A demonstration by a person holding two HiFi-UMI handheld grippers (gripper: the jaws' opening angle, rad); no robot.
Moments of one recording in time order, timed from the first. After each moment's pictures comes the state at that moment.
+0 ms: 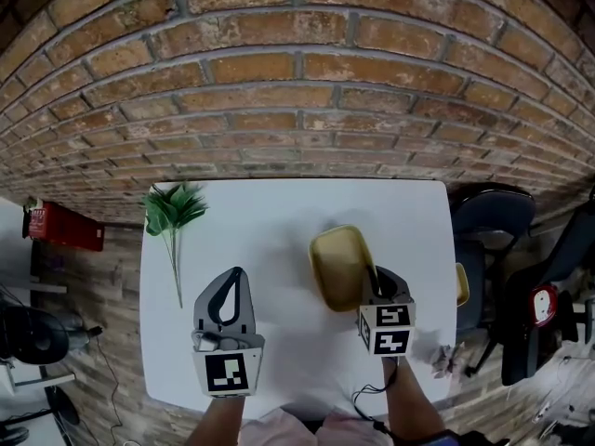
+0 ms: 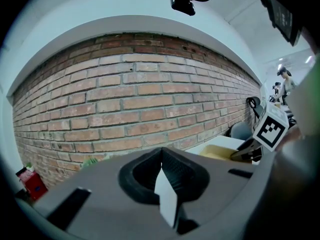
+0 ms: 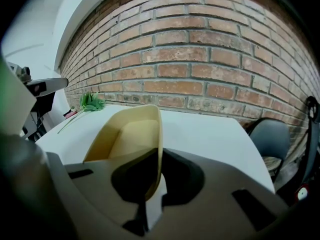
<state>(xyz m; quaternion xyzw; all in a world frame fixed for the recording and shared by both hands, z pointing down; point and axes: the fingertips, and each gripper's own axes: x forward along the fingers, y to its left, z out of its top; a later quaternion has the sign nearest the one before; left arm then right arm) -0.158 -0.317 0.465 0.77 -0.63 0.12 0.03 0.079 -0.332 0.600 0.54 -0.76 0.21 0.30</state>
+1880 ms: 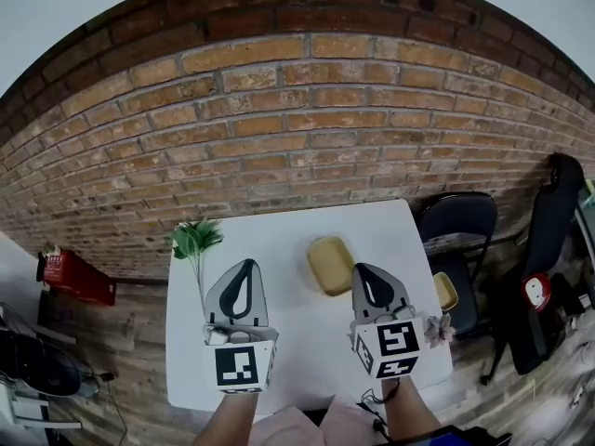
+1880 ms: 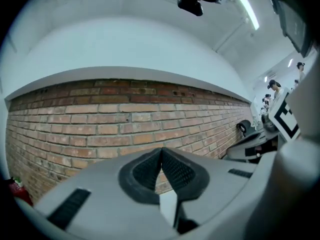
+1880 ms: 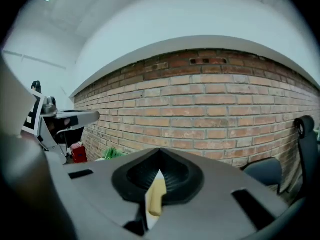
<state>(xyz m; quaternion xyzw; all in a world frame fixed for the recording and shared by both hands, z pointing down) -0.140 -0.254 0.321 0.80 -0.59 0.02 -0.08 0.035 -0.255 0.380 0.58 -0.81 0.06 0.11</state>
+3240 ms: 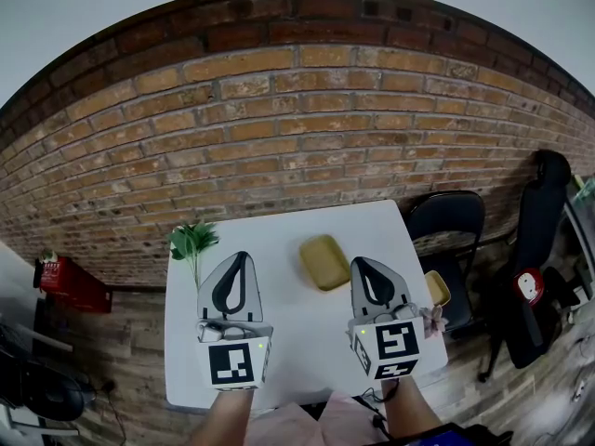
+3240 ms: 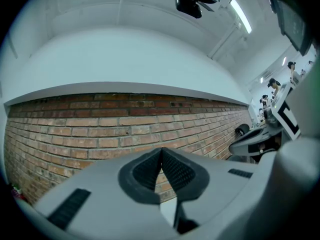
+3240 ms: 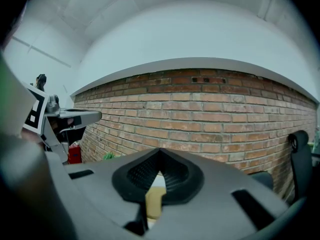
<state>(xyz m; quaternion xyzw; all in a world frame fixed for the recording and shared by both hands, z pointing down) -0.141 -0.226 0.288 0.80 -0.59 0.00 -0.11 0.038 -0.222 0.334 0.59 -0.80 0.00 0.09</state>
